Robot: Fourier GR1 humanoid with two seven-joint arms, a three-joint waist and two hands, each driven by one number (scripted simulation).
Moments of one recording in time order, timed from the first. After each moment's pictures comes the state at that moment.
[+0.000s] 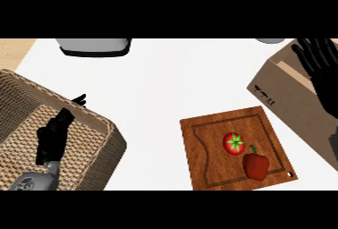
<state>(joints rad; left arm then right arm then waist) -0.08 0.33 -0.11 -1.37 0.06 0.26 -0.05 -0.36 -0.56 0.04 -1.53 -0.47 0.00 0.01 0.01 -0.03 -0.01</state>
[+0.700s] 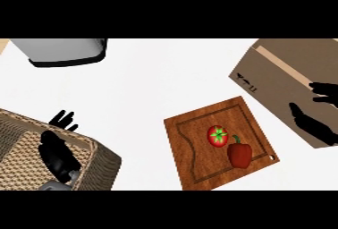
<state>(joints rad) -0.06 0.34 -0.36 -1.44 0.15 1.30 0.14 -0.07 -0.62 0.10 -1.62 0.06 -0.54 0.12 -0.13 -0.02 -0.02</state>
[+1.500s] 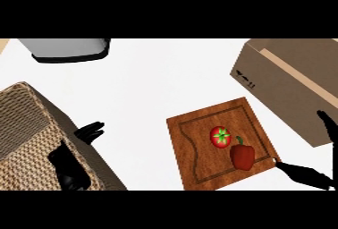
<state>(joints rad) -0.13 0.53 -0.72 -1.65 0.23 1.40 0.34 0.18 -0.70 0.27 -1.82 0.39 -0.55 0.51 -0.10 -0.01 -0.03</state>
